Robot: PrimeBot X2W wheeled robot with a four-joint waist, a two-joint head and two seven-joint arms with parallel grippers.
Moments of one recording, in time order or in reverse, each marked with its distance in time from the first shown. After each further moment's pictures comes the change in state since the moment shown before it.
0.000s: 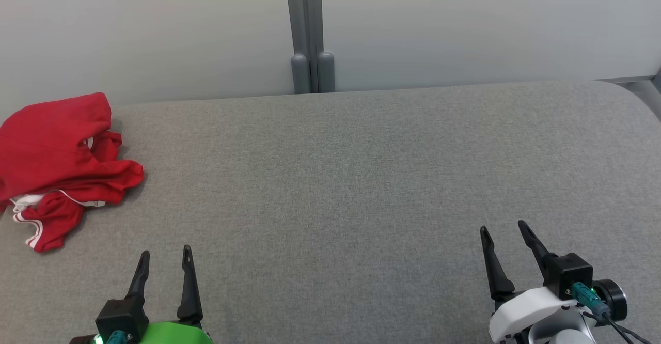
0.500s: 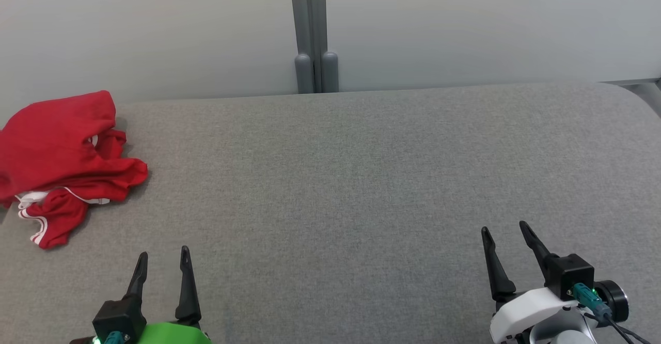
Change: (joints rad) left arm 0.000 0.000 0.002 0.005 -0.014 0.004 -0.001; right arm 0.002 0.000 -0.003 -0.001 0.000 0.000 0.000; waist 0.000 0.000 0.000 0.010
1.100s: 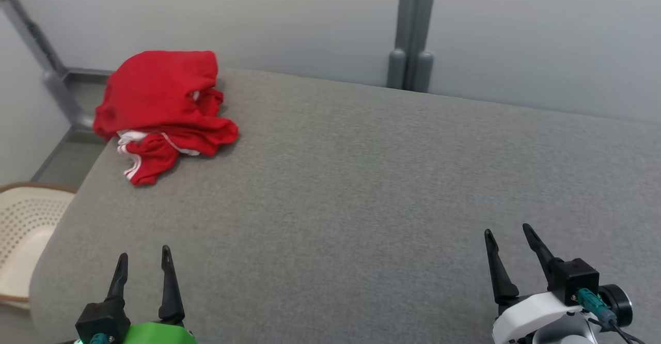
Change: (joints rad) left arm 0.002 0.000 0.054 -0.008 0.021 0.008 0.000; right arm 0.026 -0.001 -0.004 -0.033 0.005 0.000 -0.001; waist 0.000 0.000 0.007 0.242
